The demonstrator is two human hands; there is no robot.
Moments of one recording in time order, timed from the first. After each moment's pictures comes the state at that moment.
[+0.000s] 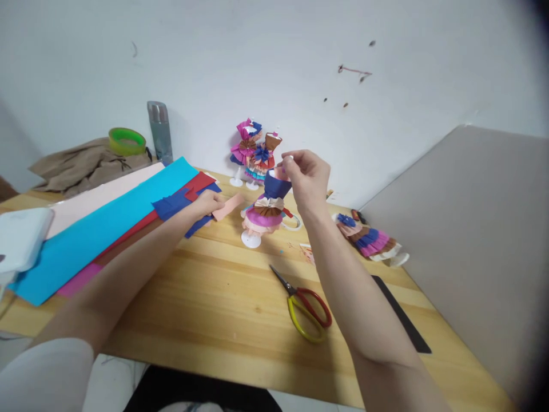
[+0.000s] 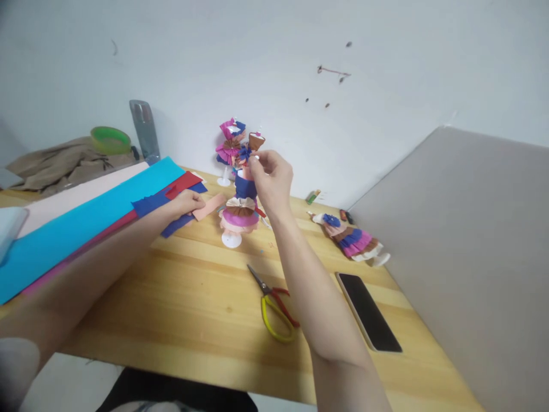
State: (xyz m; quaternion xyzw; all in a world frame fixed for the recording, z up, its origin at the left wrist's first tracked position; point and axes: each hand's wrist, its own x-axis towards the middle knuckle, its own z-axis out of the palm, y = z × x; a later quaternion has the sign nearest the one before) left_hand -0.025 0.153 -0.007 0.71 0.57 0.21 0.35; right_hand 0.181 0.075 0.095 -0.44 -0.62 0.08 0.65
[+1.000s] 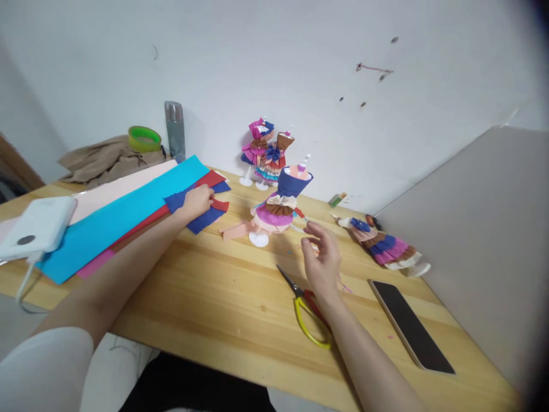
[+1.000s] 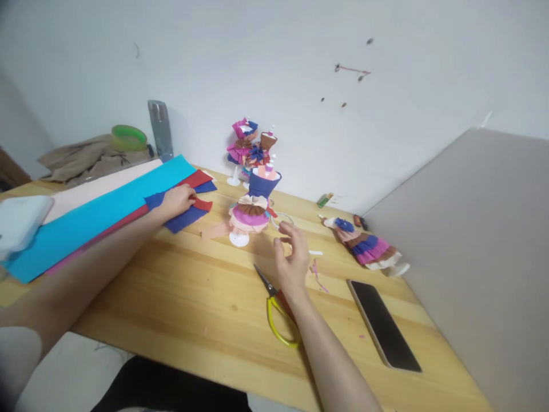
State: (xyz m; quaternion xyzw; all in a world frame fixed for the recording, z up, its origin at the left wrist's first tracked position) left_hand -0.070 0.159 -0.026 0.80 0.59 0.12 0.00; right_hand 0.221 -0.025 -0.034 -0.53 -0.62 0.00 0.58
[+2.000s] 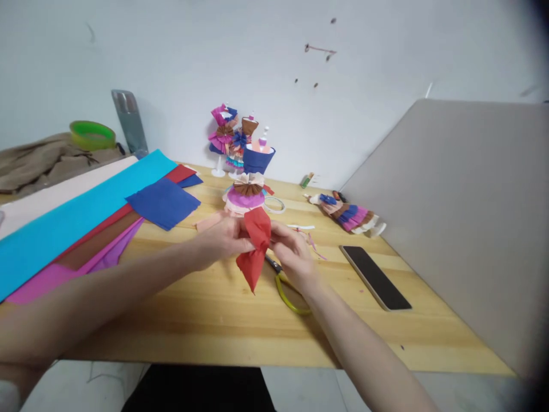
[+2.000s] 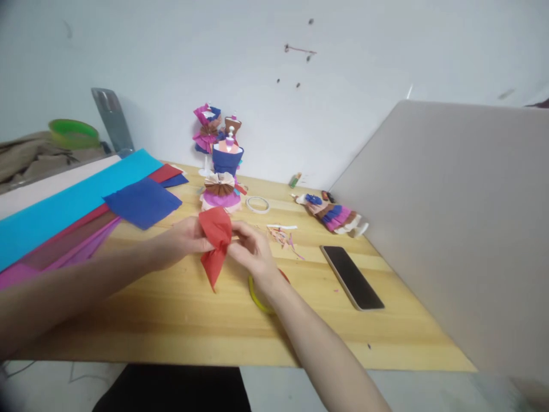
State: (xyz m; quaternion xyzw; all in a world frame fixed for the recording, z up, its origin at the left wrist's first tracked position) left_hand 0.020 -0.004 0.020 0.67 0.16 0.26 0.68; right_hand 0.189 -0.070 -0.008 -0.39 -0.60 0.41 0.57
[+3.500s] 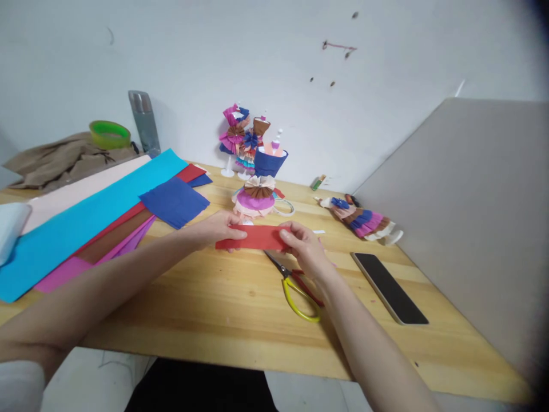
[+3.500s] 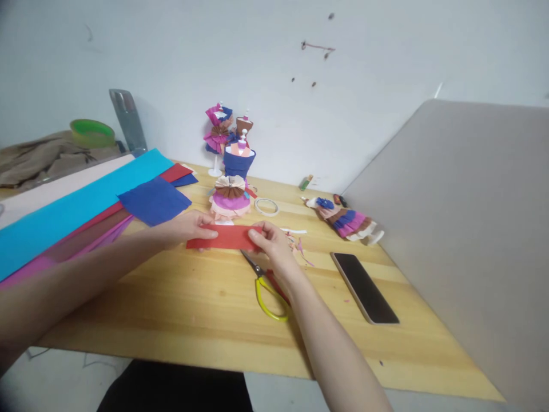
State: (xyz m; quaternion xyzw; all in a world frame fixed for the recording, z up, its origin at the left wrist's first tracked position) left_hand 0.003 0.045 -0.001 0.70 0.36 0.13 0.60; right_hand 0.220 -0.044 -0.020 -0.52 -0.44 0.47 0.56
